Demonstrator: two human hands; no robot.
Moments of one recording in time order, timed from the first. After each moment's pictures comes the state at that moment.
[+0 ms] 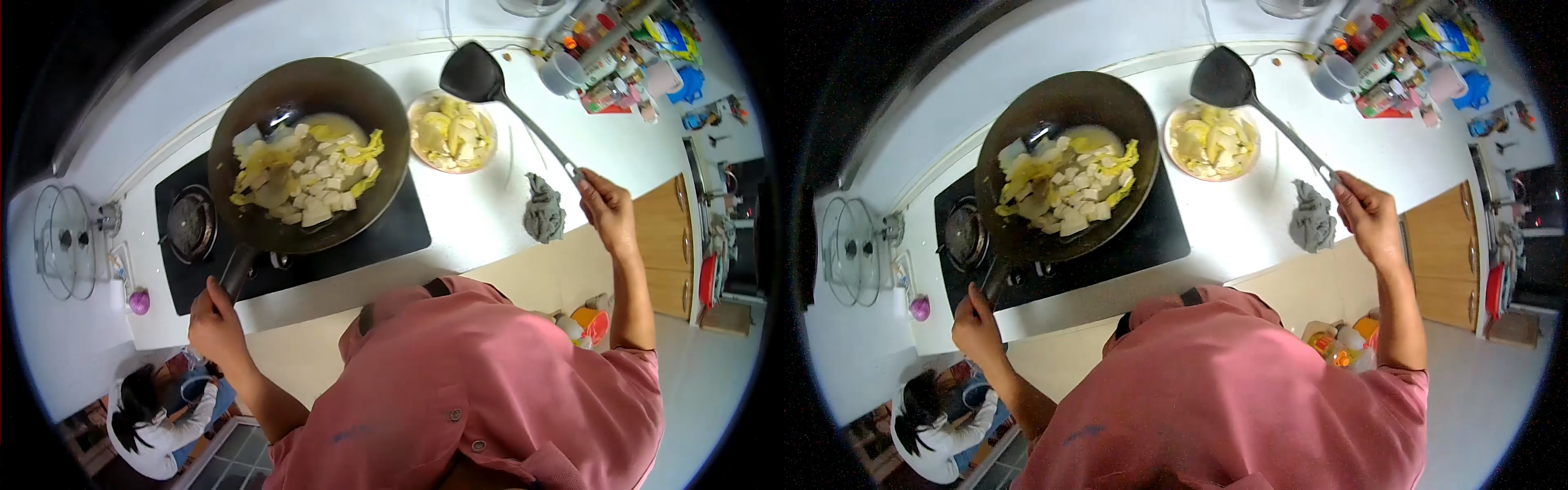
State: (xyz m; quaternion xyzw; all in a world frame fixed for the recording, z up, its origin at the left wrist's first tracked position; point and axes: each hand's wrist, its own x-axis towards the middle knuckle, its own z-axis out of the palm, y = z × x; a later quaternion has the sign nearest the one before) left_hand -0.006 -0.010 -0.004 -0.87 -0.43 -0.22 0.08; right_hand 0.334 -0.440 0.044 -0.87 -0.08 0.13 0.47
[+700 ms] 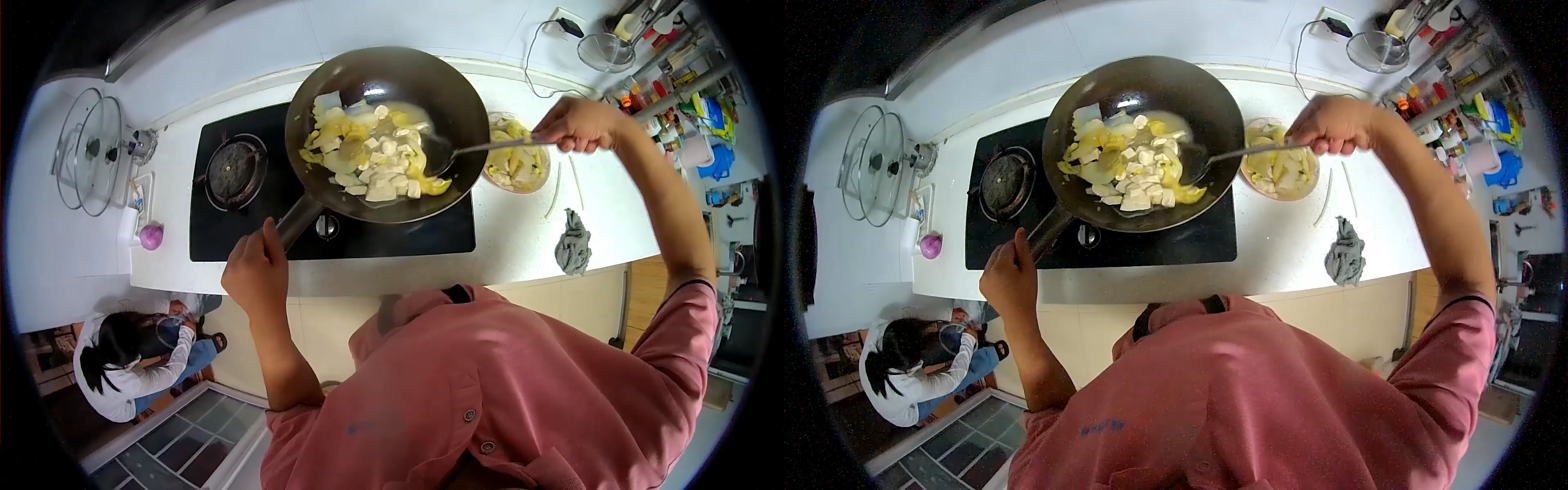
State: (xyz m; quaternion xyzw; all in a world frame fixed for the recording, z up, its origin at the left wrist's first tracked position) left_hand -0.003 -0.011 -0.004 -0.86 -0.39 -0.31 0.08; right_hand 0.426 -0.224 0.101 -0.82 -0.20 0.51 0.16
